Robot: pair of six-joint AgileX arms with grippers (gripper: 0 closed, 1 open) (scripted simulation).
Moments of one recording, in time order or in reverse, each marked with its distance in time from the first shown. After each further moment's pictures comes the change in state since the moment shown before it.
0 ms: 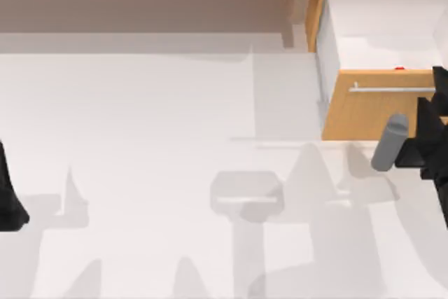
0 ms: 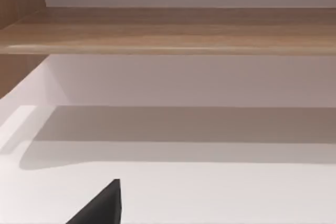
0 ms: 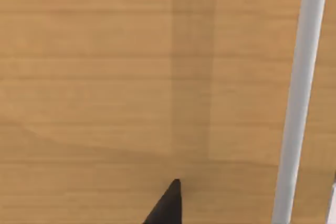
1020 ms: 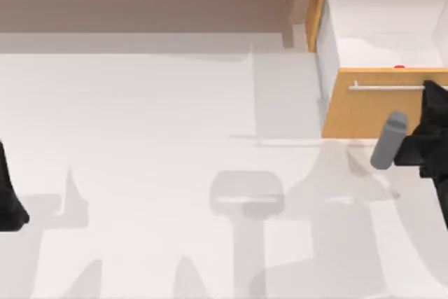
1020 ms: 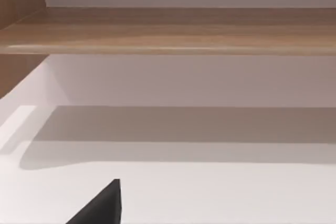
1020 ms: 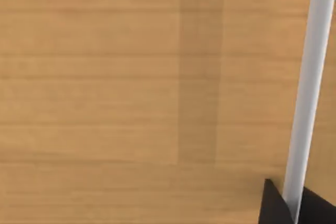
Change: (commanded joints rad) left arm 0.000 0.000 0.000 0.000 0.000 0.000; right arm -0.004 0.006 0.014 -0.012 -0.002 0.002
